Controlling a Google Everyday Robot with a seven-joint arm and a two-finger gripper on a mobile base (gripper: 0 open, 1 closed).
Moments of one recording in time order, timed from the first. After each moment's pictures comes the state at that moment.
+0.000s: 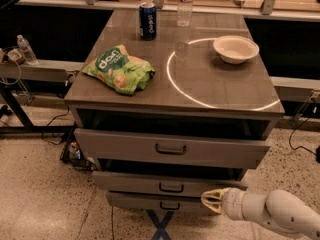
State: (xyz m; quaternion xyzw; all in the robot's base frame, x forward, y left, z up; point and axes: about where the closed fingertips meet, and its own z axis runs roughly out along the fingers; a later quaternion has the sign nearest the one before) arm 0.445 -0.180 0.463 -0.63 0.64 0.10 0.44
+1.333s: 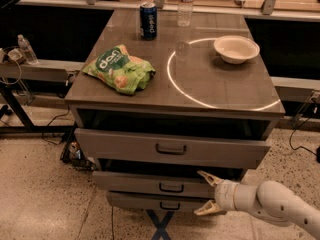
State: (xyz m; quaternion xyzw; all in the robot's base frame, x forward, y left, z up) arm 0.472 -0.157 0.469 -0.63 0.62 0.11 0.45
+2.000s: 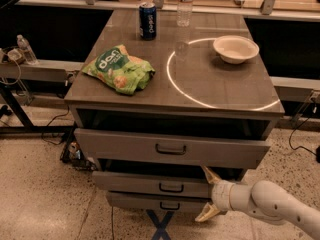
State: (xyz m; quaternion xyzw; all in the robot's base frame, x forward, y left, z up) arm 0.477 -0.152 0.452 -0.64 0.62 0.10 0.44
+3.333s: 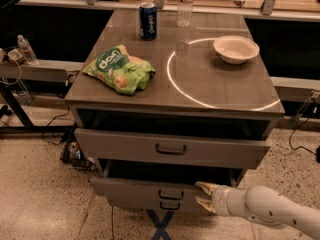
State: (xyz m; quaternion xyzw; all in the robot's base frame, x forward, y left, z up) arm 0.458 -0.169 0.428 -0.69 0.62 0.03 0.37
